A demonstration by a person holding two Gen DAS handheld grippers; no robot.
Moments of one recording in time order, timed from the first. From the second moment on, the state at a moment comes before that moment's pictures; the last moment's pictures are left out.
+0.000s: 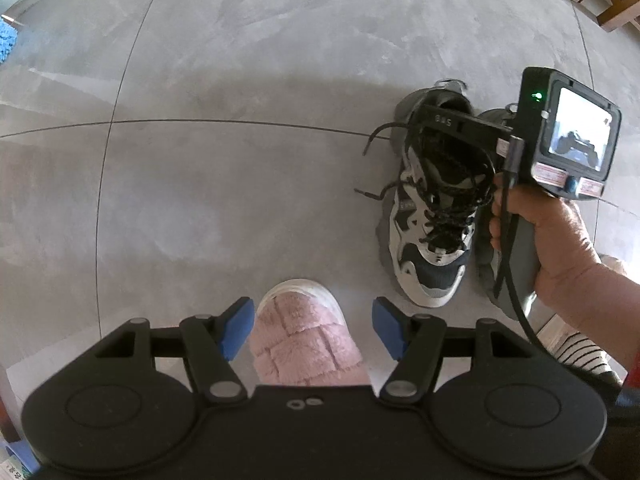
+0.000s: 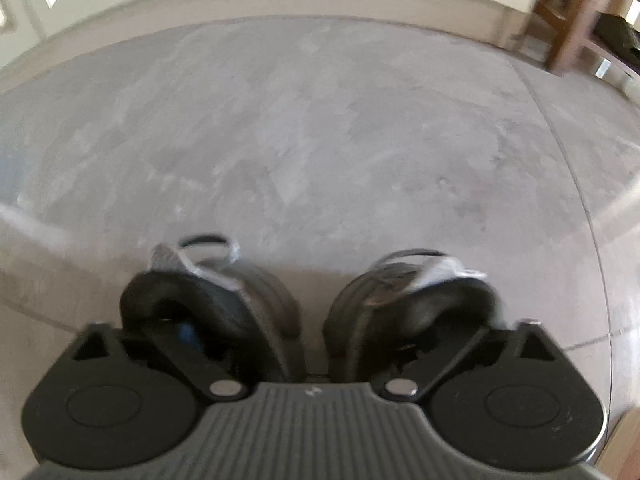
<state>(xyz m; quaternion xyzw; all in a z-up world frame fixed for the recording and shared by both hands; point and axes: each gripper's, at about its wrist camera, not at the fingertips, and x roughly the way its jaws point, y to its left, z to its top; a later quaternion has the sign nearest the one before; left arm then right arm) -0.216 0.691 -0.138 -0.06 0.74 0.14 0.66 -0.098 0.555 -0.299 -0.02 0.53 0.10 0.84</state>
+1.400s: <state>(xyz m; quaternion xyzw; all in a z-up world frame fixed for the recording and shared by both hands) -0.077 0.464 0.117 0.10 0.39 0.00 0.92 -0.058 0.309 0.076 0.12 0.25 0.09 0.96</state>
